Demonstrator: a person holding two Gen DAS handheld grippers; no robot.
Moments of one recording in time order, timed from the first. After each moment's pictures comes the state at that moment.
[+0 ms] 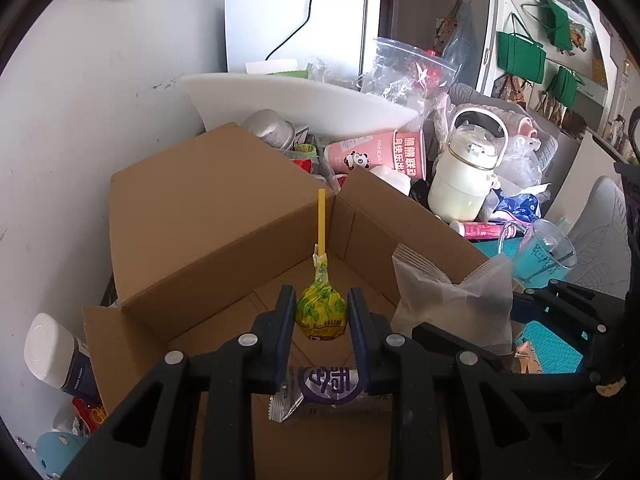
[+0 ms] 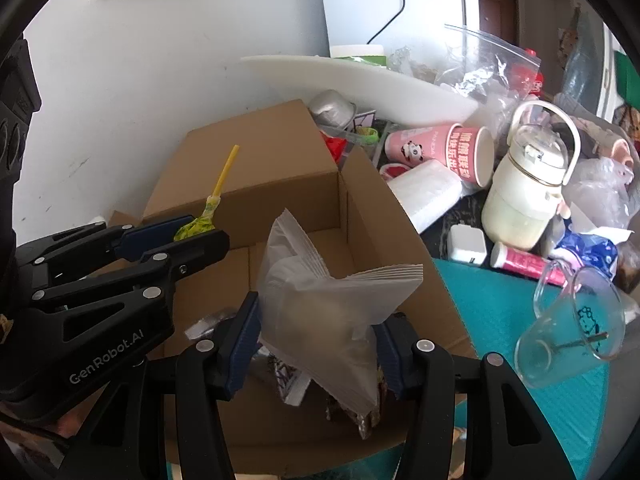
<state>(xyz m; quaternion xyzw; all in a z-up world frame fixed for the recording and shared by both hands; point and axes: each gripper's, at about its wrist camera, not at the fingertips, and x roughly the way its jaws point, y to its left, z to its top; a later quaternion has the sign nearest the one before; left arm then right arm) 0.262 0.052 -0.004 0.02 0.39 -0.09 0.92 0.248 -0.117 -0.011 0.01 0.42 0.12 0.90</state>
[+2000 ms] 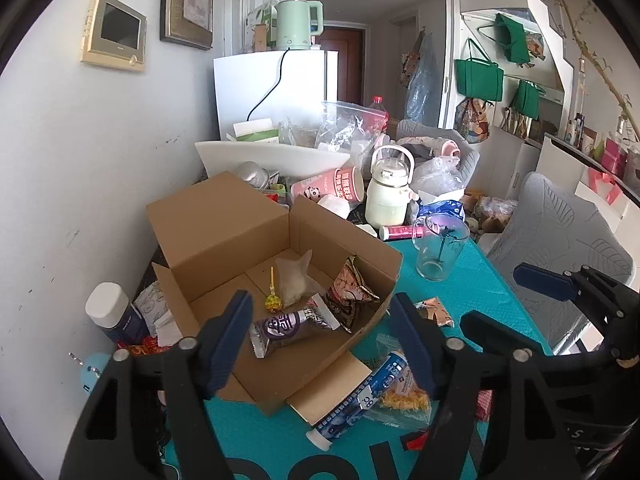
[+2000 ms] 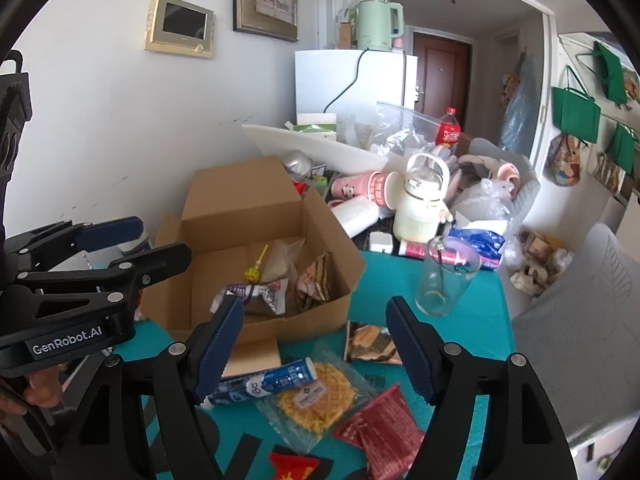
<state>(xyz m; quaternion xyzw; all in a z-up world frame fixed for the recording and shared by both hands) 0.077 0.038 0.084 0.03 0.30 -0.12 0.95 0.053 -0.131 0.078 -0.01 0.33 0.04 0.94</state>
